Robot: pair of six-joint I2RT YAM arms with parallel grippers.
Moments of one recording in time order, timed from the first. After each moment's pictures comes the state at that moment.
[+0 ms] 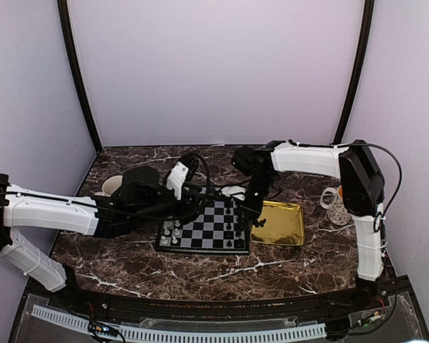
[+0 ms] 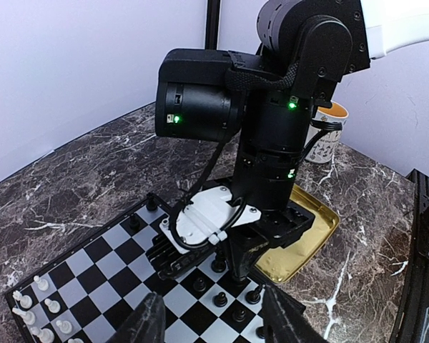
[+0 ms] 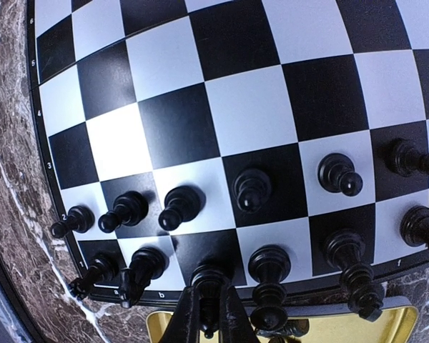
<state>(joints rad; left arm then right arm) -1.00 1.40 0.78 0.33 -0.12 -0.11 0.75 2.12 1.69 -1.04 -0.31 -0.55</state>
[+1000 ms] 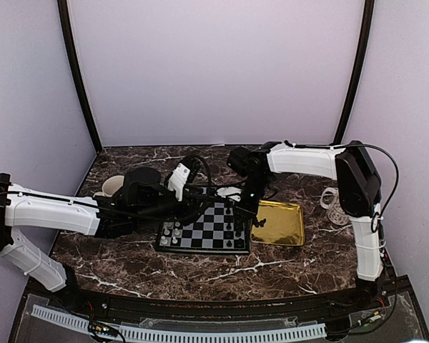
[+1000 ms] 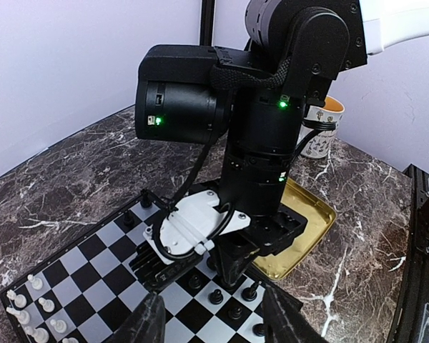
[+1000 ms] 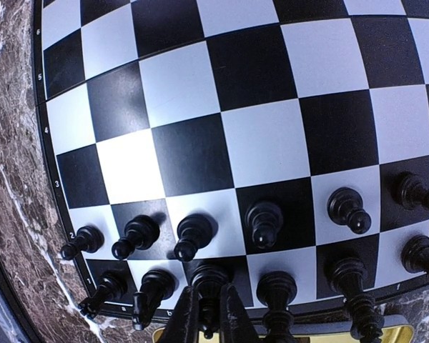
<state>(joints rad) -1.00 1.41 0.78 0.33 -0.10 -0.11 0.77 2.14 1.72 -1.03 -0.32 -0.55</state>
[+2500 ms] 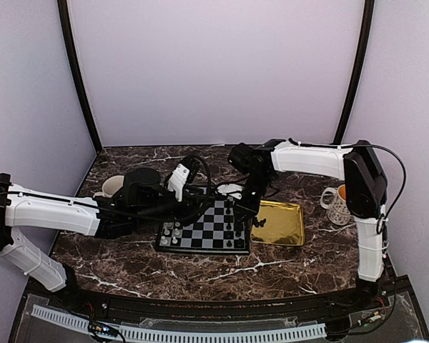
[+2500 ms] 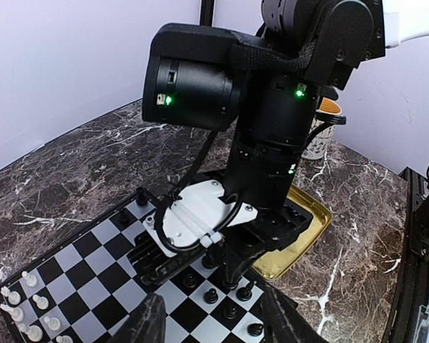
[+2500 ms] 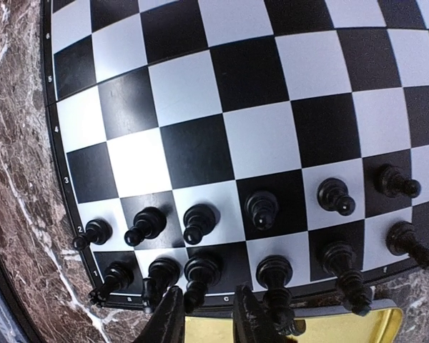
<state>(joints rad) -1.00 1.41 0.78 0.34 -0.09 -0.14 0.78 2.09 1.68 -1.01 -0.29 -0.54</state>
